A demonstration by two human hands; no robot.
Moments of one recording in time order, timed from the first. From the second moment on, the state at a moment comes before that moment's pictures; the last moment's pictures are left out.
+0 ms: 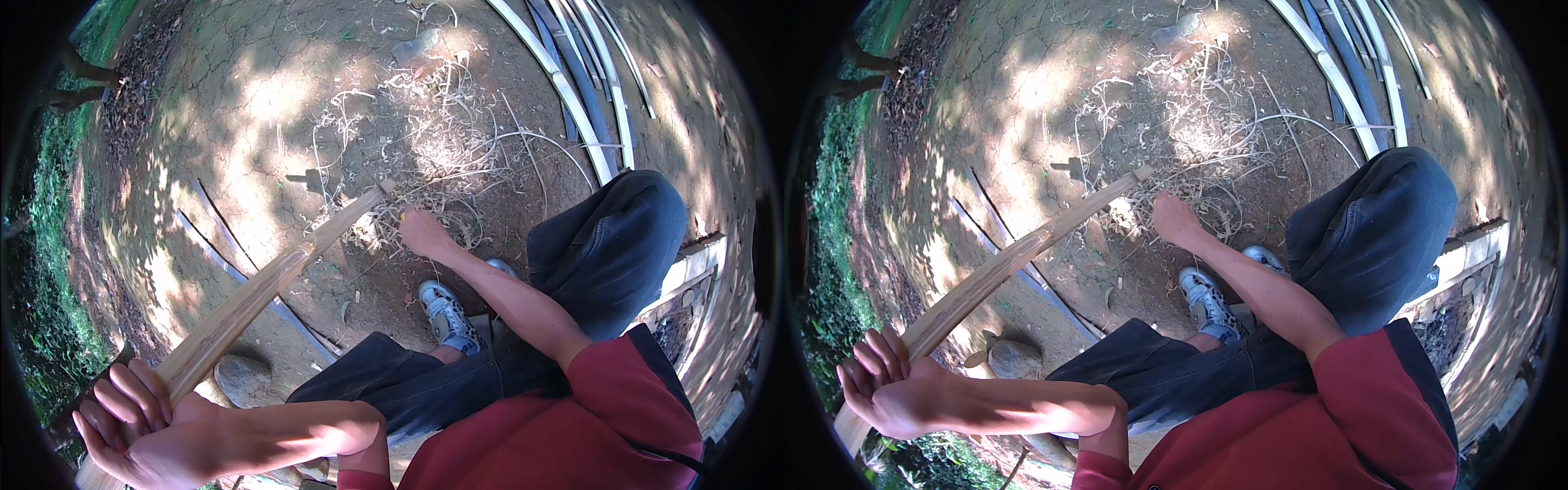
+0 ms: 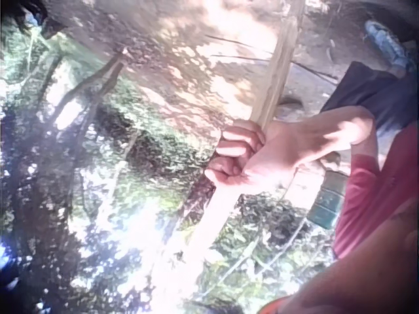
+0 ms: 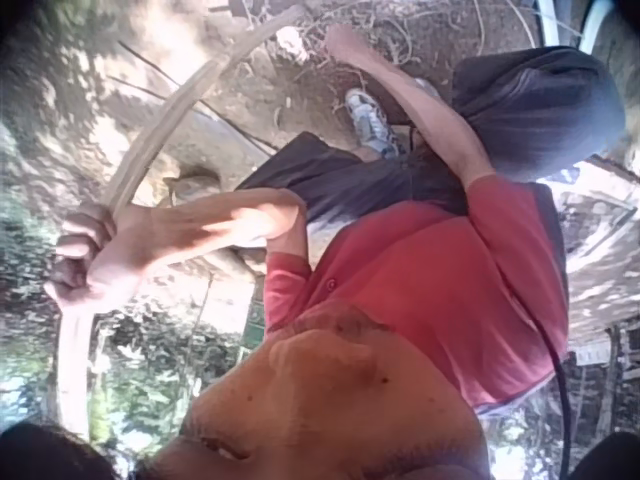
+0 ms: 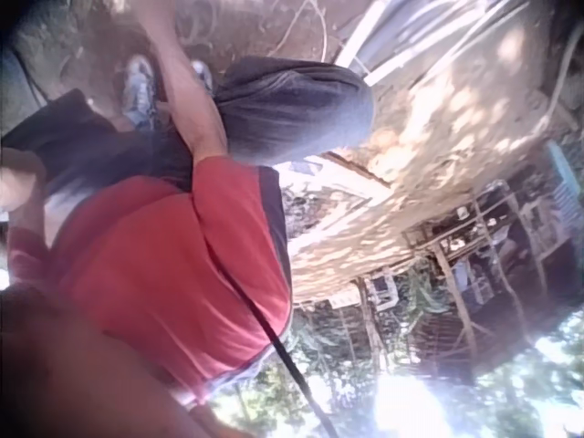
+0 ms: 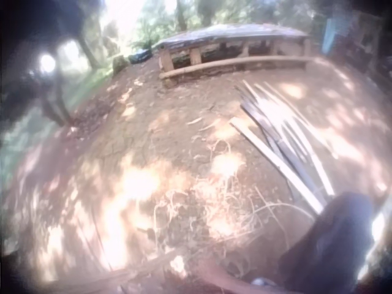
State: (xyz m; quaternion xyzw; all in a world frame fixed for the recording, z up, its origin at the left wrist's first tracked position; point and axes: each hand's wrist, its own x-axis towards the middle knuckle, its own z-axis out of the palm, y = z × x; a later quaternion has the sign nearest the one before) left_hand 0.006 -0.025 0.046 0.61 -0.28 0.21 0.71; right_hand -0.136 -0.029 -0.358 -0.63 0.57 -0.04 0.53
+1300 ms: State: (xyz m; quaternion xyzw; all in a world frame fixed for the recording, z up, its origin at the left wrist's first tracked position) left_hand 0.042 -0.034 0.040 0.61 -0.30 0.26 0.69; right_hand -0.133 -0.010 -0.298 -0.65 0.55 -0.09 0.52
